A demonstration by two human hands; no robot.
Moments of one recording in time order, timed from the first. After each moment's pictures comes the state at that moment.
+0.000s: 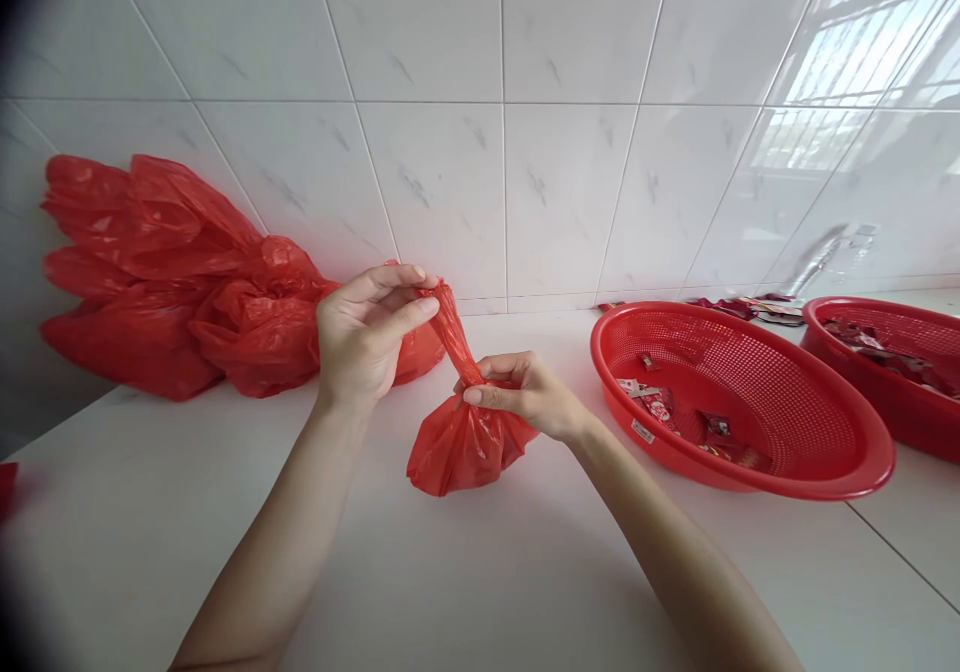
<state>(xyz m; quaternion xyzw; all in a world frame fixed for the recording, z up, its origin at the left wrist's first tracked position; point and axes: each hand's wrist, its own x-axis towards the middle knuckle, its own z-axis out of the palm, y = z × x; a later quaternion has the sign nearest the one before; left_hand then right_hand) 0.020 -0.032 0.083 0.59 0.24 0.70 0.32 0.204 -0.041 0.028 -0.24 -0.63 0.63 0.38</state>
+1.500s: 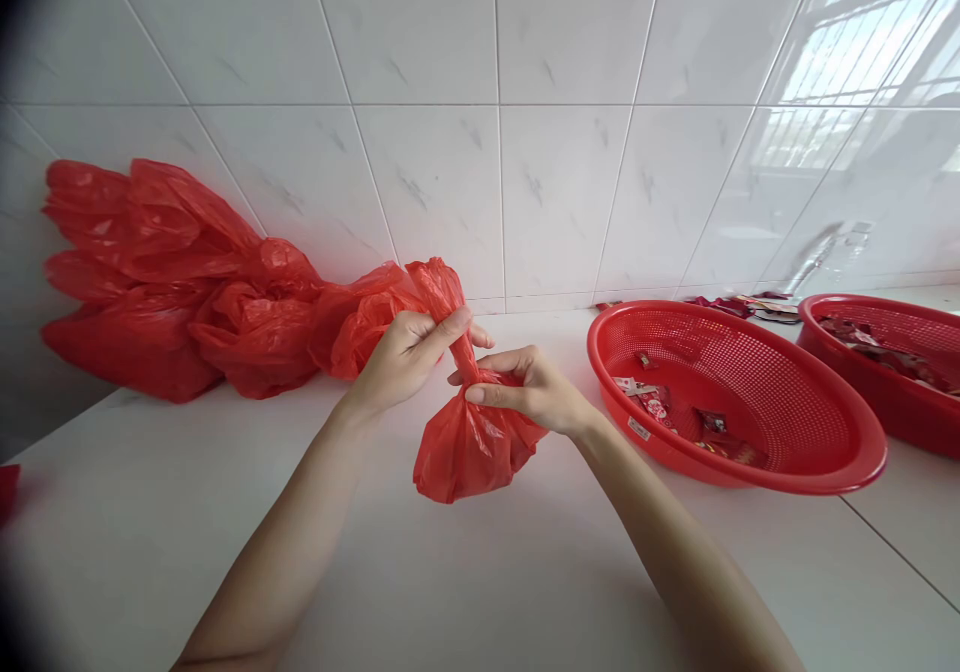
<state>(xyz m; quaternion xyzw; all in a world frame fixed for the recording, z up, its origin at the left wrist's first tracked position) 0.028 -0.037 0.080 0.75 0.34 0.45 0.35 0.212 -0.044 0.039 -0.23 -0.69 0.56 0.39</state>
